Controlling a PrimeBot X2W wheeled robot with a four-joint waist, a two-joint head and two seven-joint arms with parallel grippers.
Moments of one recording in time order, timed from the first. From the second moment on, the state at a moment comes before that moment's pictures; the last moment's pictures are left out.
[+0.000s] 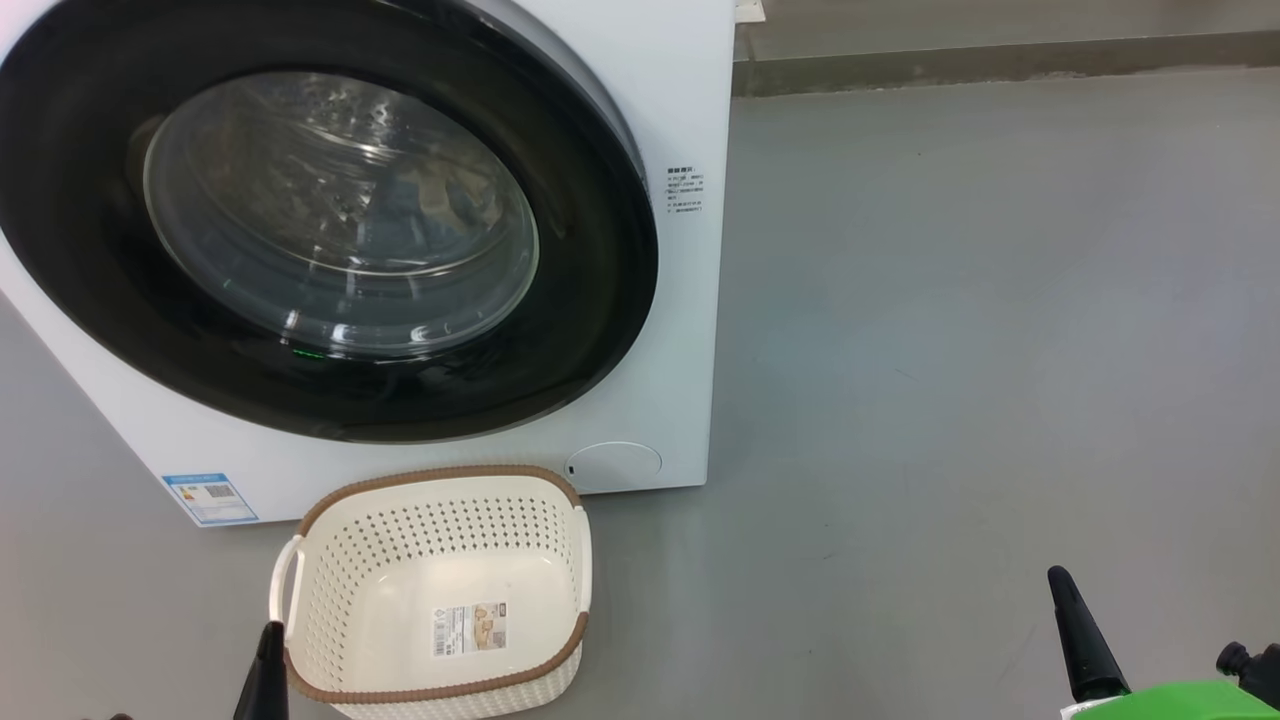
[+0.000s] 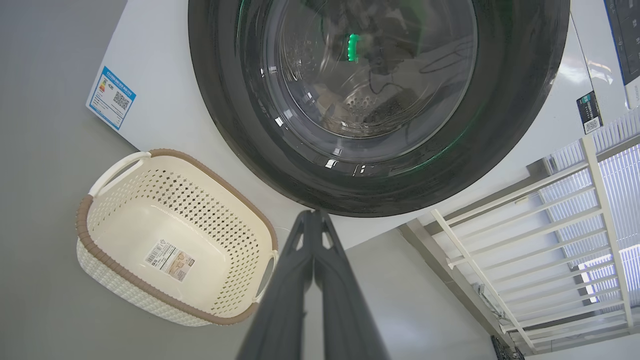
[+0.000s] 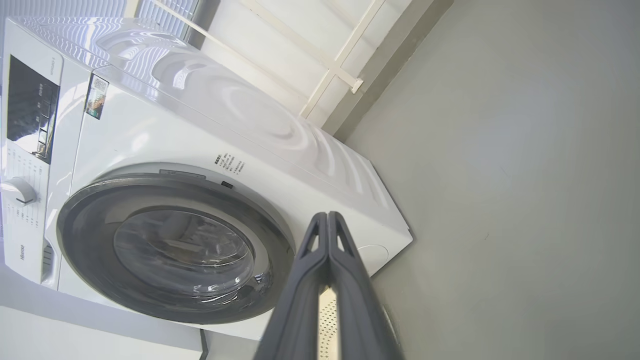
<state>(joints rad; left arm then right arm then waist) 0.05 0.06 -0.02 0.20 -1.01 -0.07 -0.03 0.04 -0.06 -0.11 0.20 1.04 0.13 -0.02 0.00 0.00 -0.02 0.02</state>
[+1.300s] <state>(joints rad) -0.03 0.05 0.06 0.24 -1.45 -0.10 0.07 -0.03 -0.05 -0.13 0.25 1.46 0.13 0.08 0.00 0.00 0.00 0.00</state>
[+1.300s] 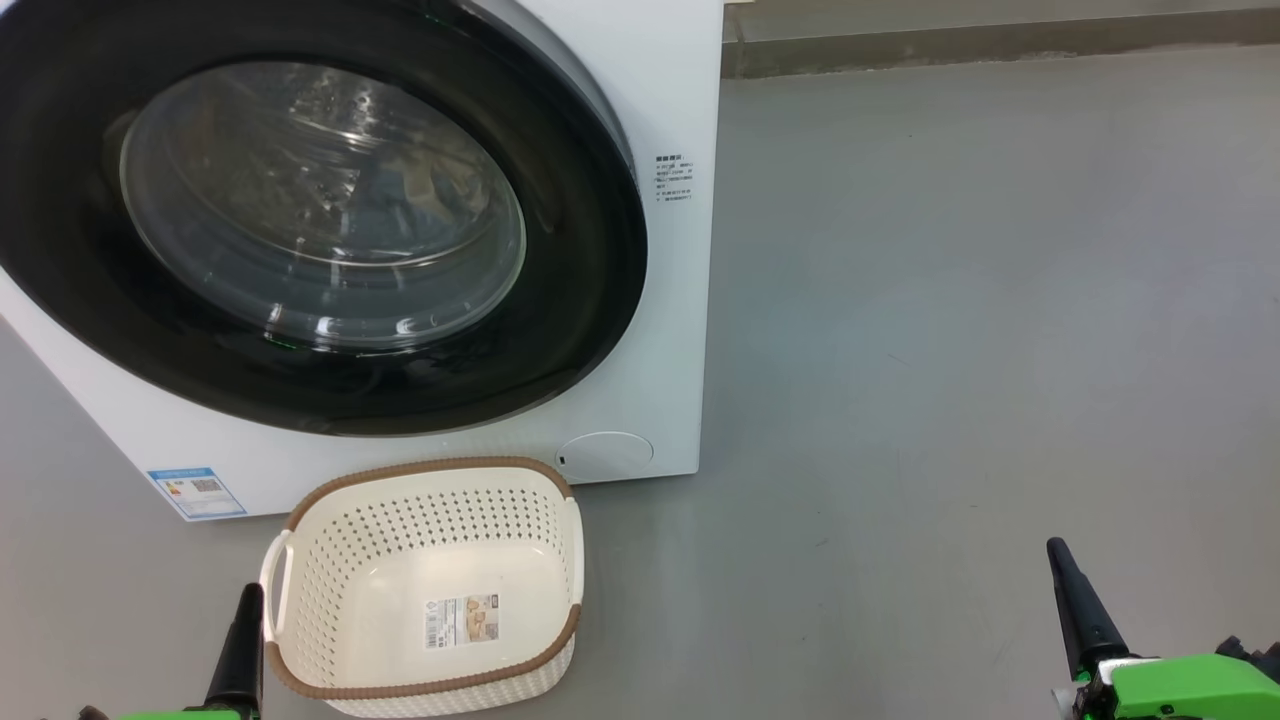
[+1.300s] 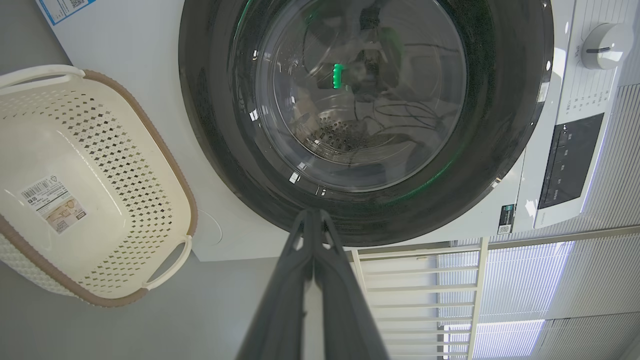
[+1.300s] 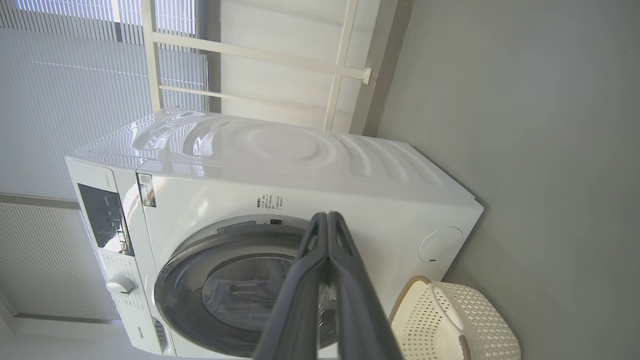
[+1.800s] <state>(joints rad) -0.06 0.04 0.08 0.26 -1.60 -0.12 0.11 -0.07 -0.05 -0.14 0.27 1.60 0.13 0.11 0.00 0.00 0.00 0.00</state>
